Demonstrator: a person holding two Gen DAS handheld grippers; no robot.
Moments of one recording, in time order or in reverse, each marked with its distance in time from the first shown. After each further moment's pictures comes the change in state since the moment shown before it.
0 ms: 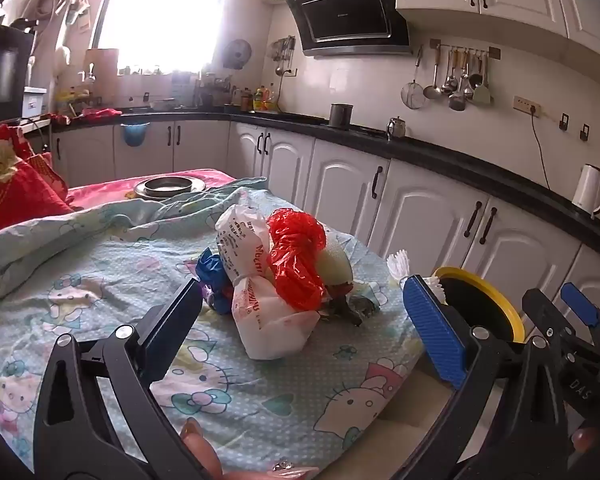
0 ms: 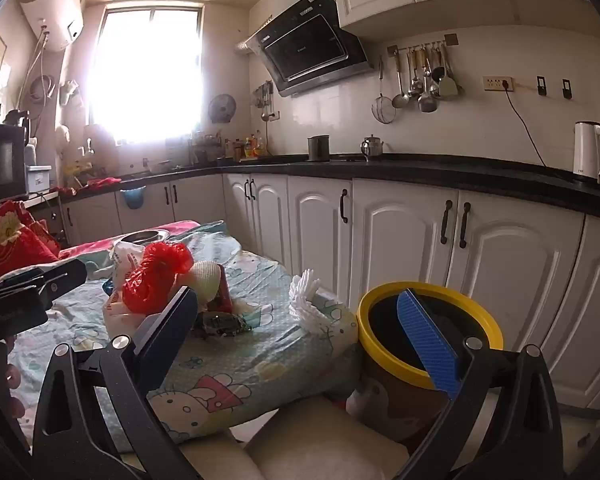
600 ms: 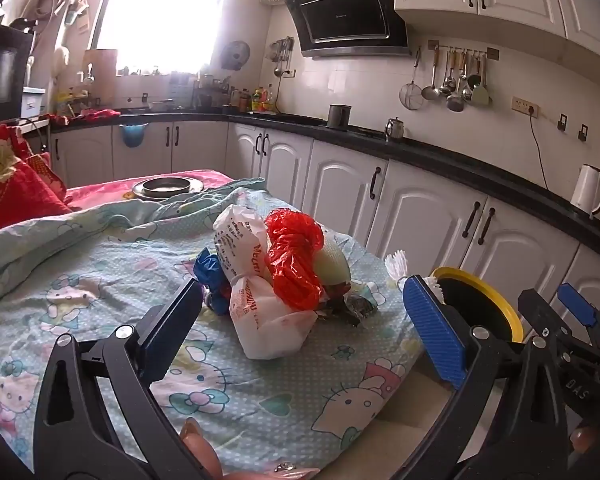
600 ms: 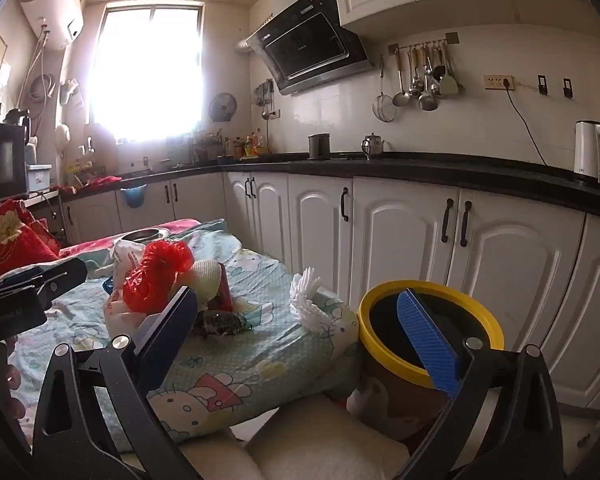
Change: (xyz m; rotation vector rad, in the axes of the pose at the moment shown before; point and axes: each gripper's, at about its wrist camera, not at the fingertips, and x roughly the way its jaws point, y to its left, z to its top) left arm 0.000 0.000 0.000 0.000 -0.009 -0.004; right arm 0.000 0.000 0.000 -0.005 -0.003 -0.004
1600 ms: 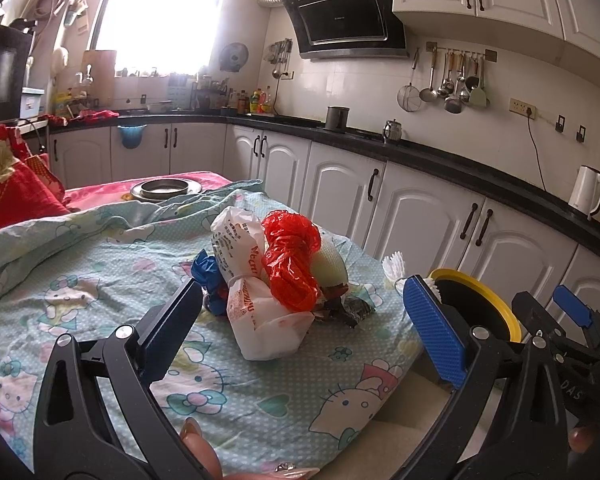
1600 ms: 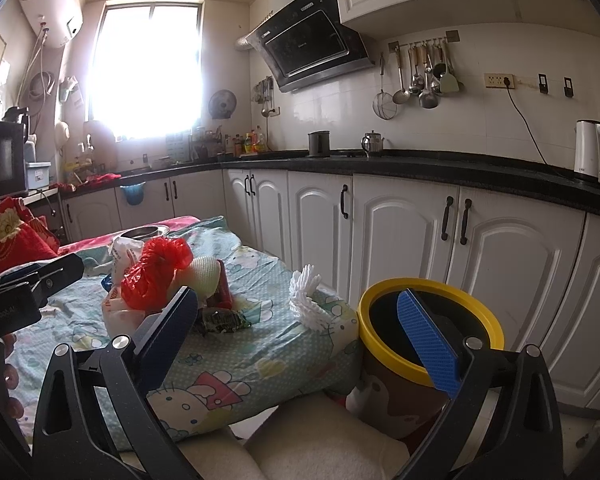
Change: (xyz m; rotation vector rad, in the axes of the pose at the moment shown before) left arm 0.001 -0.005 0.000 0.003 -0.004 -0.002; right arm 0.002 0.003 -0.003 -0.002 0.010 -0.002
